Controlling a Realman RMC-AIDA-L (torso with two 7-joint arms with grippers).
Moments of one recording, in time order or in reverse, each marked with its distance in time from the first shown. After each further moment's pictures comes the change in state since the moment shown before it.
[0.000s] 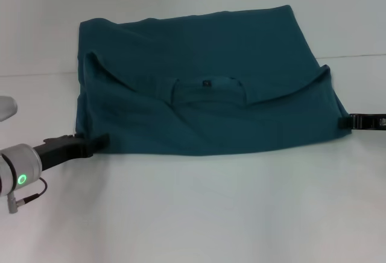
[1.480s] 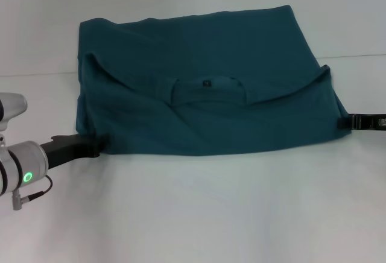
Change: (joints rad) left arm -0.016 -0.001 0.012 0.004 0.024 0.021 0.010; right arm 0.001 0.003 0.000 -0.001 0.001 0.000 0.000
